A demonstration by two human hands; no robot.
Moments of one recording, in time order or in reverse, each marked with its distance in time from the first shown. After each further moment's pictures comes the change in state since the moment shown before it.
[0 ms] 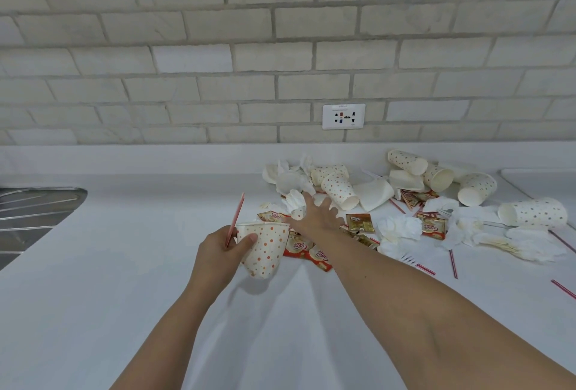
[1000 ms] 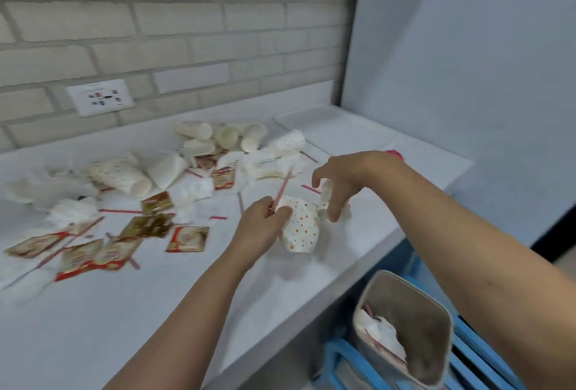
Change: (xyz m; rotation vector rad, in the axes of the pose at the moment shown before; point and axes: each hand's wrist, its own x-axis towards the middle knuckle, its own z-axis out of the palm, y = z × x) left_hand -0.146 0.136 0.259 -0.065 -0.805 0.259; right_hand -0.239 0.260 -0.230 -0.434 -0.288 0.288
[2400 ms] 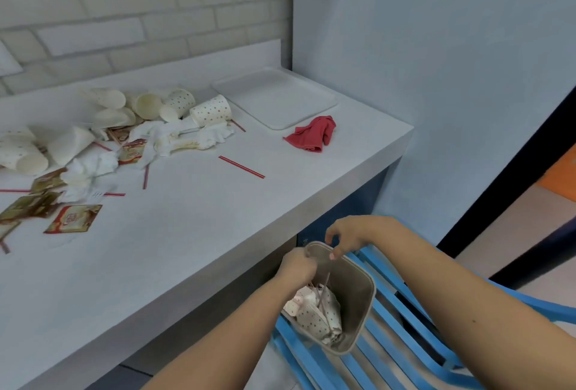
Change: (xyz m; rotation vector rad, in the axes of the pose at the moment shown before) left_hand -0.020 -0.035 0.277 0.103 -0.371 -0.429; right_hand -0.004 0.179 0.202 0.238 -0.283 -0.018
